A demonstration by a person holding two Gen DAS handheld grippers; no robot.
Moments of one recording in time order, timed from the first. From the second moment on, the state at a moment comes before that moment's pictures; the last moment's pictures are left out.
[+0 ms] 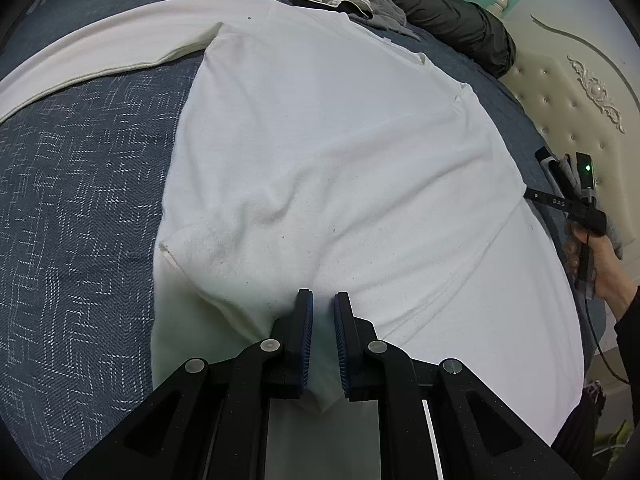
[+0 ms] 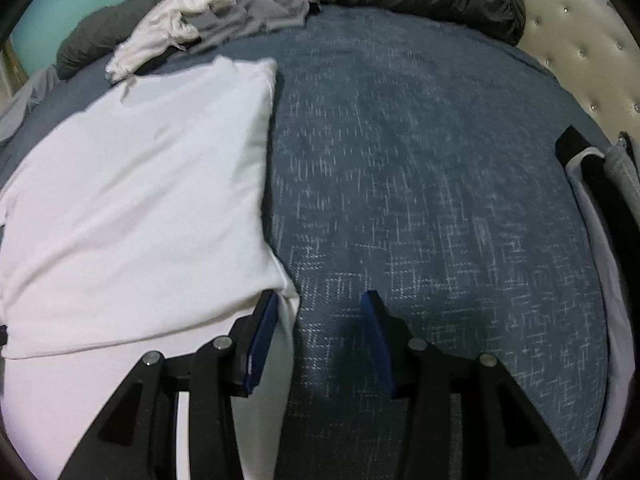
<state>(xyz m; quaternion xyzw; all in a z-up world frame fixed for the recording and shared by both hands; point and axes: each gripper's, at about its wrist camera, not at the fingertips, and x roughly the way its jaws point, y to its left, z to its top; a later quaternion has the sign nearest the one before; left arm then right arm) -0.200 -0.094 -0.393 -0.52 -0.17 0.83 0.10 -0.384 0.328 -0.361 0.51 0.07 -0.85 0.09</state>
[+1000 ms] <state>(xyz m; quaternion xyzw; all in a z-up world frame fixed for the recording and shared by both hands) -0.203 -0.090 -0.394 -0.51 -0.18 0.83 0.10 -0.385 0.334 -0.353 0.47 0.06 -0.87 0.12</state>
